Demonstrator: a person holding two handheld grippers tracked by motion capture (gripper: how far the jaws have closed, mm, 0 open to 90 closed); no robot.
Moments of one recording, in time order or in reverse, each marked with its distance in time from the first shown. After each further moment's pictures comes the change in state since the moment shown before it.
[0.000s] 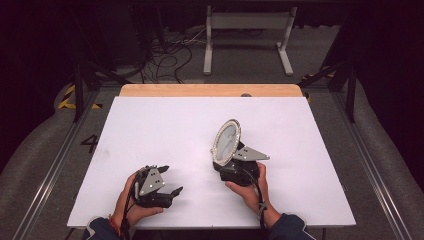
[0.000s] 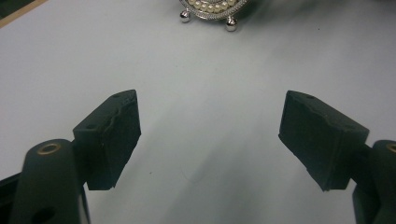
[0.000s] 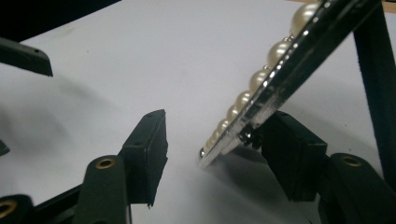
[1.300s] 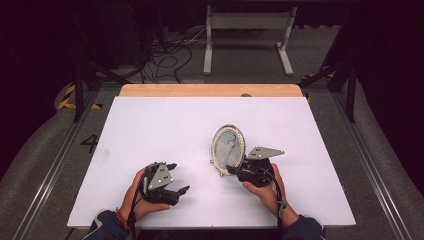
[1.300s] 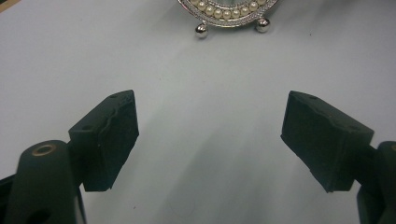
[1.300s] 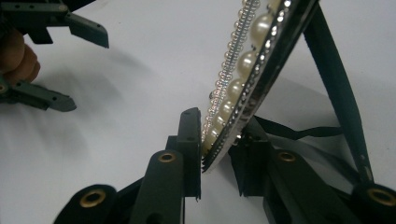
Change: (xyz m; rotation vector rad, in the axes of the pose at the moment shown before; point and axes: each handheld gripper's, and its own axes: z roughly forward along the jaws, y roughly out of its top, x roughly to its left) left arm 0.003 0.015 0.021 0.006 -0.064 0.023; right arm -0.026 0.001 -0.033 0.120 0.154 -0.005
